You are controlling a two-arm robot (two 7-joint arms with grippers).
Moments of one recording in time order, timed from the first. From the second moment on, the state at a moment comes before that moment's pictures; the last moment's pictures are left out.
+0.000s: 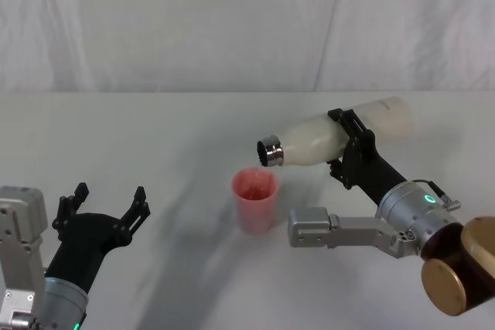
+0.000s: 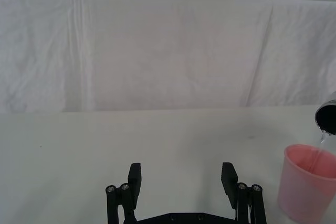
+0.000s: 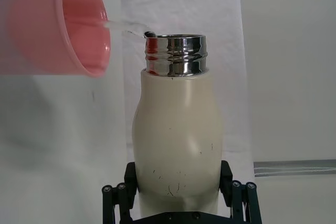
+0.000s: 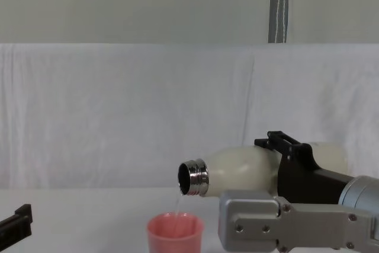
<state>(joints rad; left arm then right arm) 0.27 0.24 0.04 -1.85 -0.25 -0.02 -0.02 0.37 0.36 -0.64 -1.46 -1.00 0.04 0.01</state>
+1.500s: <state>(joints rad) 0.27 0.24 0.04 -1.85 -0.25 -0.02 -0.02 0.37 0.37 -0.63 -1.46 -1.02 0.06 0.02</state>
